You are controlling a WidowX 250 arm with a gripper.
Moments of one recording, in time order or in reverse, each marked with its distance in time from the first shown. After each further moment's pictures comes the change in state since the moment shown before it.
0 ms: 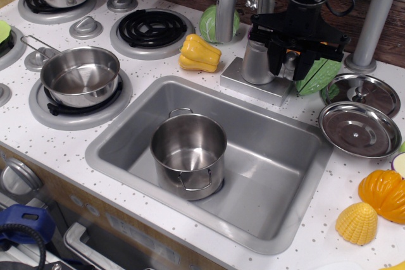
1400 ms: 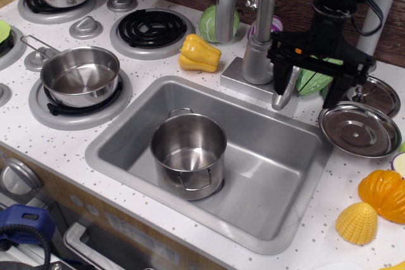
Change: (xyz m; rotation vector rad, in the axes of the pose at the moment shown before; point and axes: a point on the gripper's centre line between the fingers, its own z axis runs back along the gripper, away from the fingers) arm -0.024 -0.018 0.010 0.056 0.129 -0.018
